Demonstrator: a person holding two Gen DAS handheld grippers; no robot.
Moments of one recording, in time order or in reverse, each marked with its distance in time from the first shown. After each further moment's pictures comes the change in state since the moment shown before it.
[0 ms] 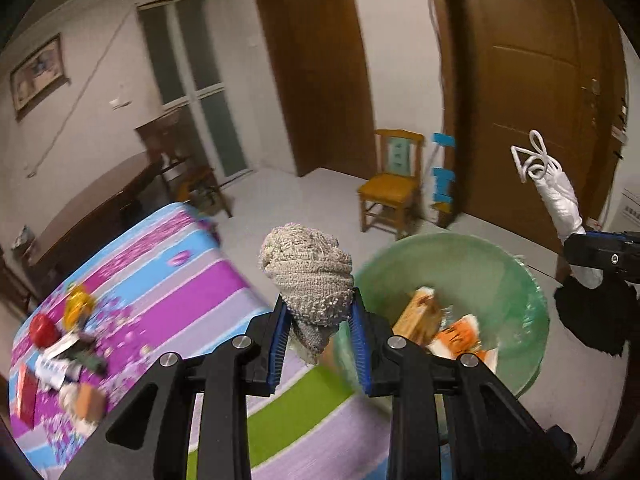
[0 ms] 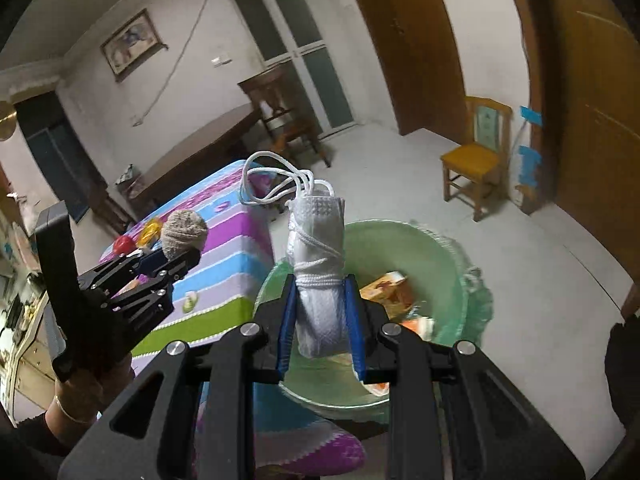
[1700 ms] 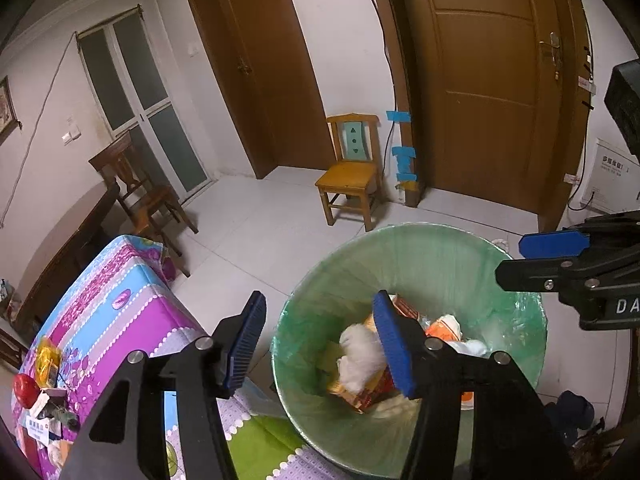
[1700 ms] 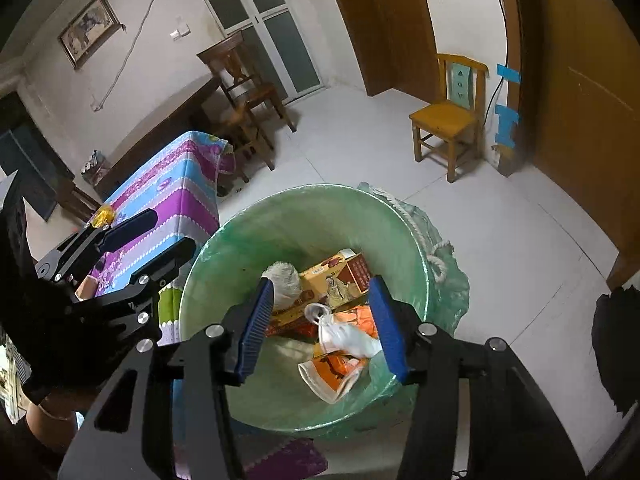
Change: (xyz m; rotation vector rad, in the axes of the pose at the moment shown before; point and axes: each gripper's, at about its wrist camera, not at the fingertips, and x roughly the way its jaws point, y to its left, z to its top) left arm 0.063 -0.051 0.005 0.161 0.021 -0.090; right arm 0.047 -0.055 -0.005 0.054 0.138 -0.092
